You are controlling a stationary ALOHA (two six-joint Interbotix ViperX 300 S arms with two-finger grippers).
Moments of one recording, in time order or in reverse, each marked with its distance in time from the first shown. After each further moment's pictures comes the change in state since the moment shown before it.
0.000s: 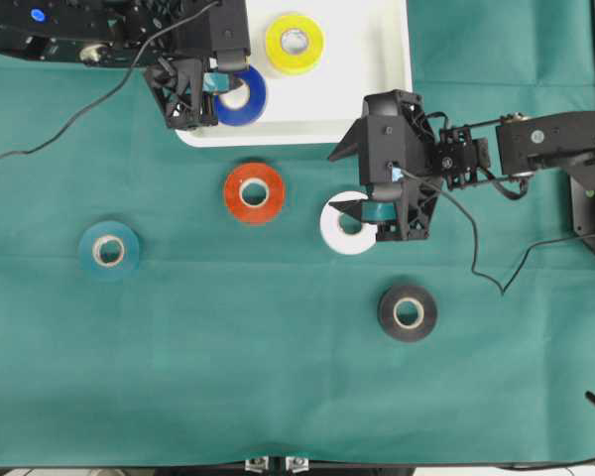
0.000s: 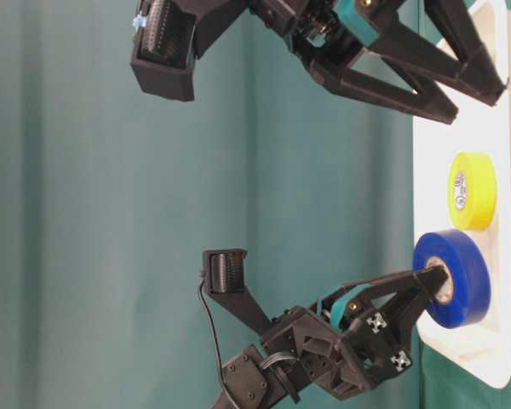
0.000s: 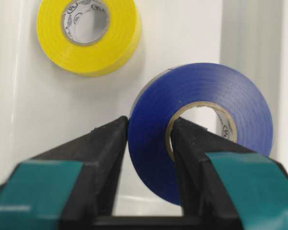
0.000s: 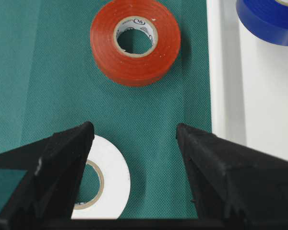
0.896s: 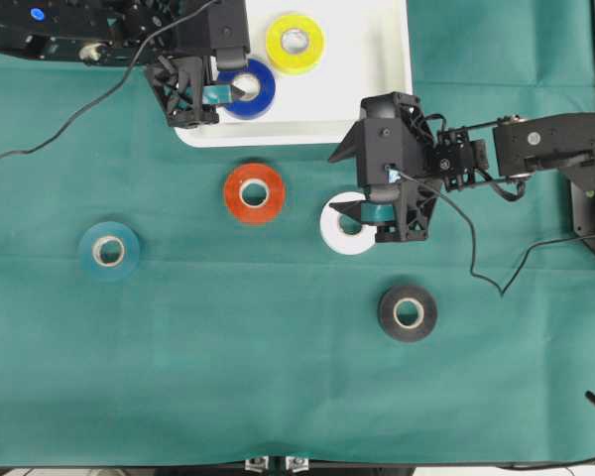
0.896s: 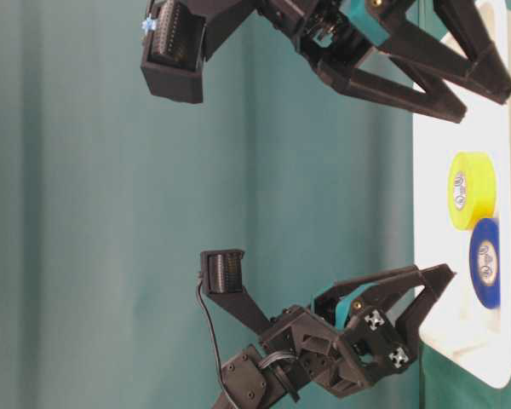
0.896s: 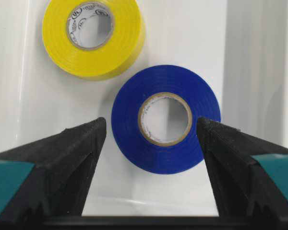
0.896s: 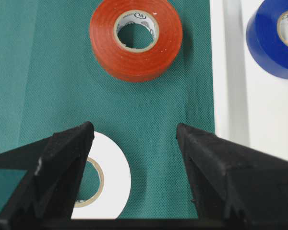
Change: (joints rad) left arm 0.003 0.000 0.005 0.000 -0.012 0.000; right arm 0.002 0.012 0.000 0.000 0.000 -0.002
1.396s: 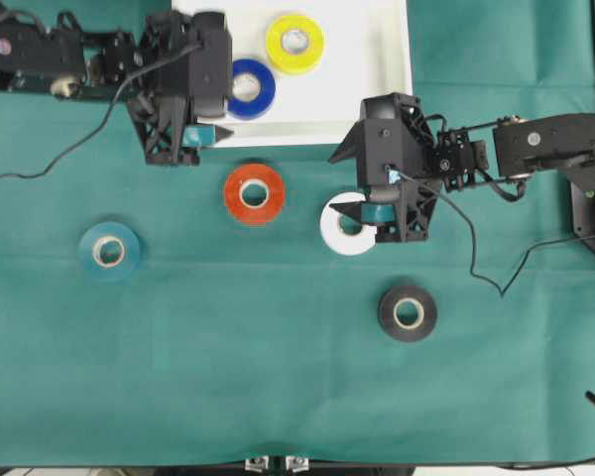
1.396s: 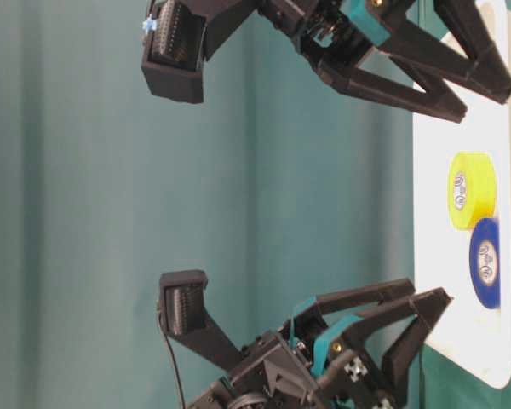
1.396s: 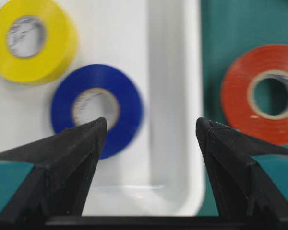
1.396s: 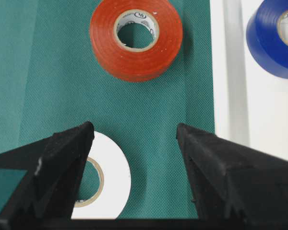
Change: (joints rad) left arm -0.124 -0.115 0.060 0.000 0.037 -0.015; right arm -0.002 0.002 0.002 -0.002 0.002 0.002
